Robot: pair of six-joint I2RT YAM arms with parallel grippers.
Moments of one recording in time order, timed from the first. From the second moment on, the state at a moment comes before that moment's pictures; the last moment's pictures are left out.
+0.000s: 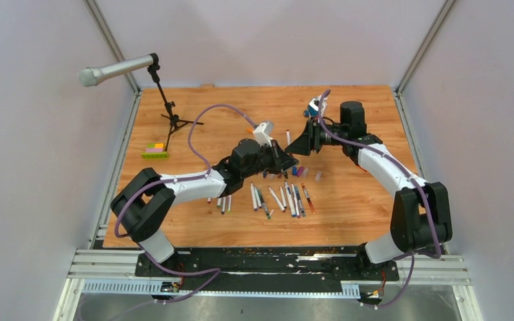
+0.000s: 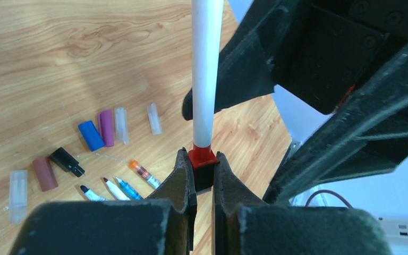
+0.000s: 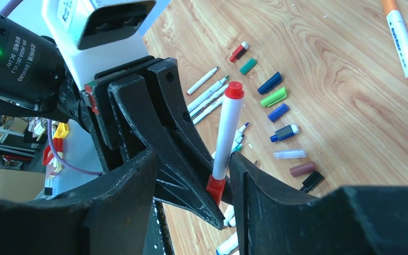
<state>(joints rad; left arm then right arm) -0.84 1.65 0.90 0.54 0.15 -0.82 0.23 1.50 1.04 -0.03 -1.06 0.25</state>
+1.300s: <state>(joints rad) -0.84 1.59 0.85 0.72 0.36 -0.79 0.16 1.68 1.66 -0.17 -1.04 0.34</state>
